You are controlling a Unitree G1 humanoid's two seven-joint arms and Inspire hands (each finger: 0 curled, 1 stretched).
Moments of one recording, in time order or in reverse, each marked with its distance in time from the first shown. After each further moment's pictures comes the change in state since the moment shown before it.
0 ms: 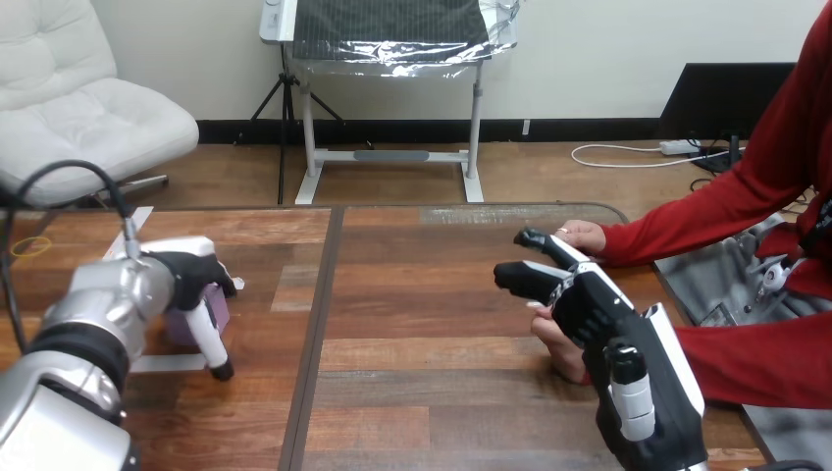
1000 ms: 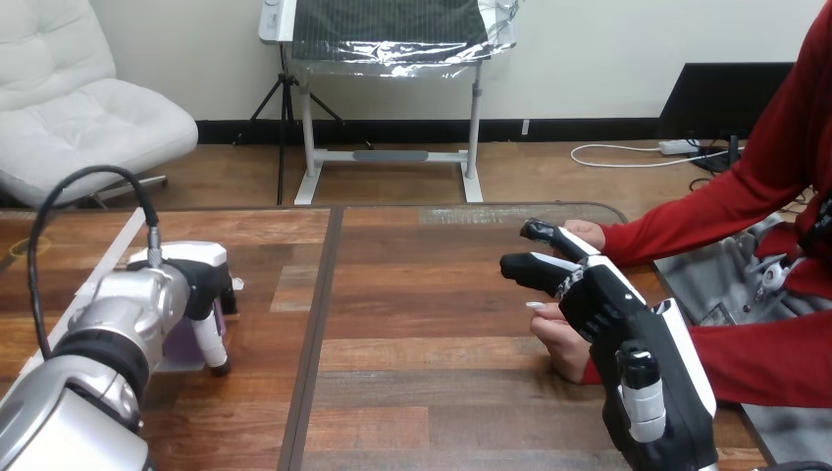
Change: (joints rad) left arm 0.005 -0.035 -0.075 0.019 0.068 0.036 0.086; right arm 0.026 0.000 0.001 -0.059 0.004 -0.008 -0.006
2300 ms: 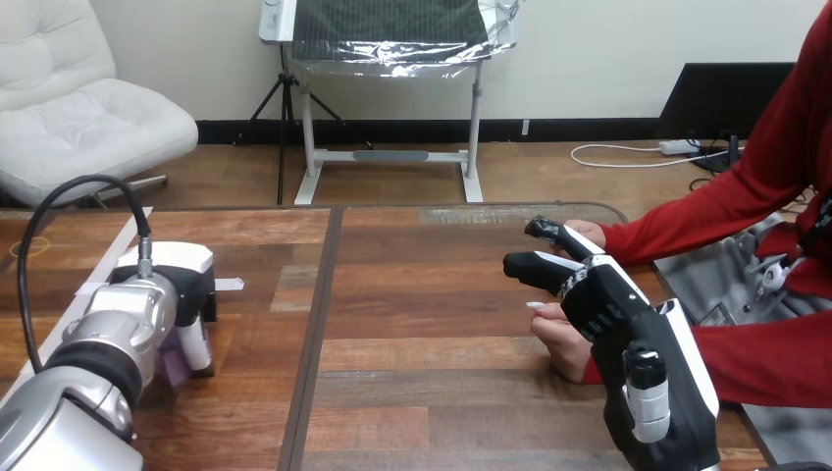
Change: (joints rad) left arm 0.023 0.018 -0.039 0.007 0.040 0.024 0.074; right arm 0.000 -0.001 0.002 0.000 0.027 0.000 0.020
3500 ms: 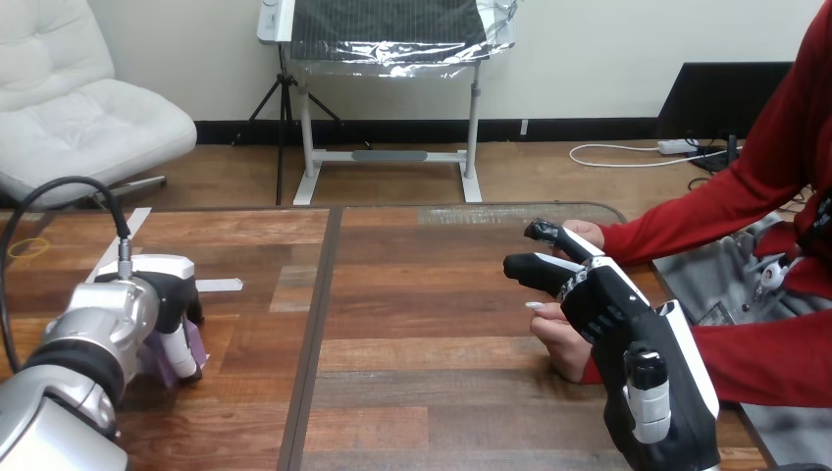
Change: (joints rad) left arm 0.000 0.036 0.025 -0.002 -0.053 0.000 -0.102; right arm -0.001 0.000 -0.001 0.008 0.007 0.000 0.002
